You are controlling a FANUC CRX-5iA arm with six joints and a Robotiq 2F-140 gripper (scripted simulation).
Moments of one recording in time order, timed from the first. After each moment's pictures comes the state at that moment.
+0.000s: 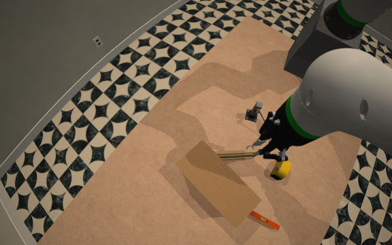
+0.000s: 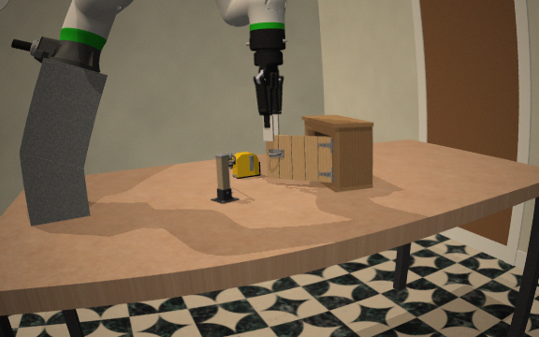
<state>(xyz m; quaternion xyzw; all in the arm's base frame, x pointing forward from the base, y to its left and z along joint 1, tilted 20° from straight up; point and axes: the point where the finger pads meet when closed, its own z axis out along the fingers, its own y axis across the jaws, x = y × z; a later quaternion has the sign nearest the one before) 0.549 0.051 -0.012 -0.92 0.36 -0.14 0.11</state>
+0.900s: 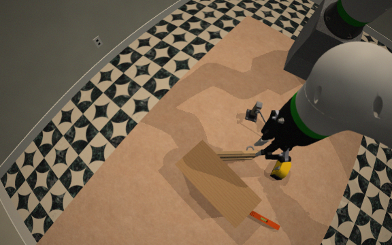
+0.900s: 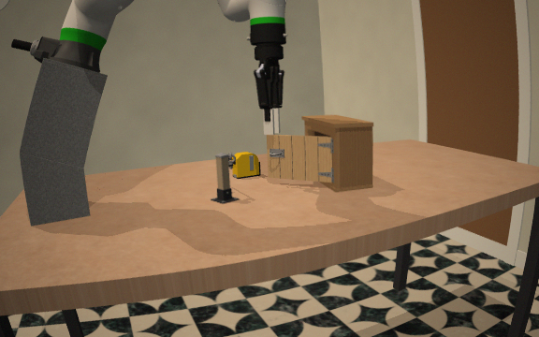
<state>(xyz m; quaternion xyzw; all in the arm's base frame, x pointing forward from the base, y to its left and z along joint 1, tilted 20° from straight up) 0.547 0.052 0.004 -0.91 0.37 -0.14 0.11</state>
